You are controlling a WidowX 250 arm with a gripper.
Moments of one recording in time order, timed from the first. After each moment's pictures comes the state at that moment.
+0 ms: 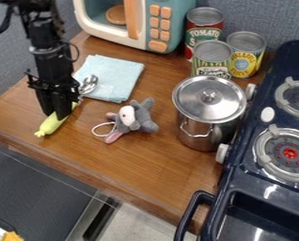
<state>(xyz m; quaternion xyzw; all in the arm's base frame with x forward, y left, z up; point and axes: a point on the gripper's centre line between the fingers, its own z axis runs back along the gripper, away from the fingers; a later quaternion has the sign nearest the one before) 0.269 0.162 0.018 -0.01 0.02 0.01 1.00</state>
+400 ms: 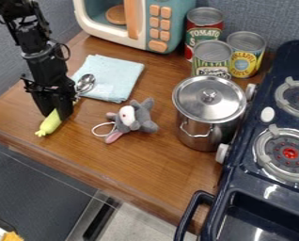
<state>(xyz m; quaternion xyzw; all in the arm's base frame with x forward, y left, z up) 0.273 0.164 0.010 -0.05 0.00 0.03 1.00</state>
